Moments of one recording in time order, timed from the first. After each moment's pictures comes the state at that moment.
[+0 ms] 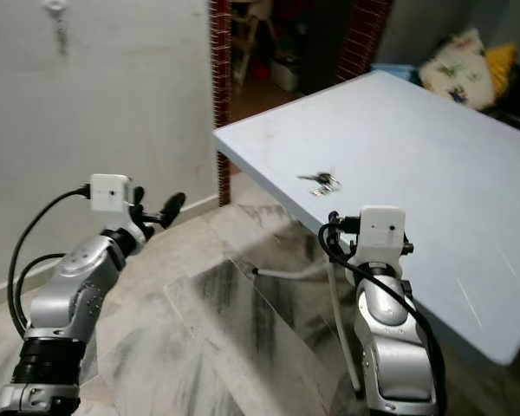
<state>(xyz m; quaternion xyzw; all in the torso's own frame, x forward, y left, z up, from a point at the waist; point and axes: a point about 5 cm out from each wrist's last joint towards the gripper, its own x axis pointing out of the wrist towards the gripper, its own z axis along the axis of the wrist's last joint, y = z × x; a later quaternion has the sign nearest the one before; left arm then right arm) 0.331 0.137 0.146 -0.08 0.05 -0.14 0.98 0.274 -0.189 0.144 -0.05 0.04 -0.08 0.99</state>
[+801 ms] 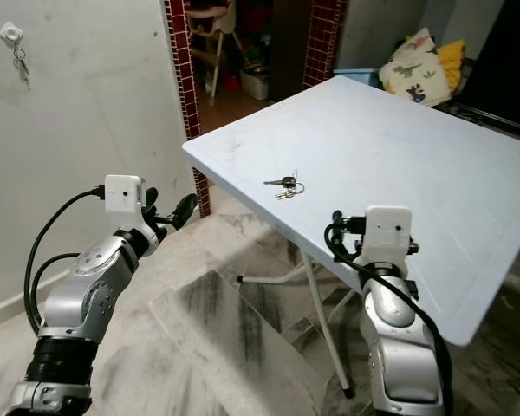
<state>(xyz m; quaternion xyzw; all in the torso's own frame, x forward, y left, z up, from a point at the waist) 0.331 0.136 0.144 -0.08 0.06 -0.14 0.98 0.276 -0.183 0.148 -0.04 0.03 -0.05 1.00</state>
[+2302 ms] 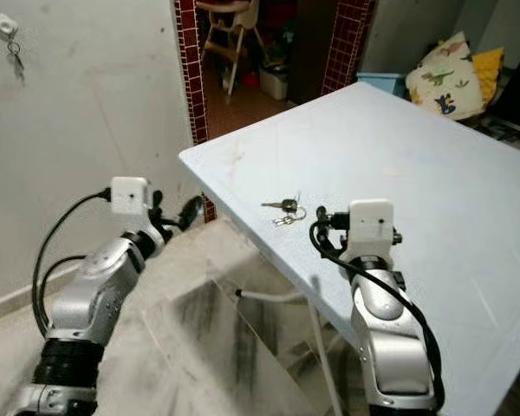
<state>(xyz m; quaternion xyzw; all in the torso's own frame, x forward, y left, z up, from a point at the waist) 0.328 0.127 0.137 -0.09 0.07 -0.14 0.98 0.280 -0.170 0.148 -0.06 0.03 -0.02 1.00</state>
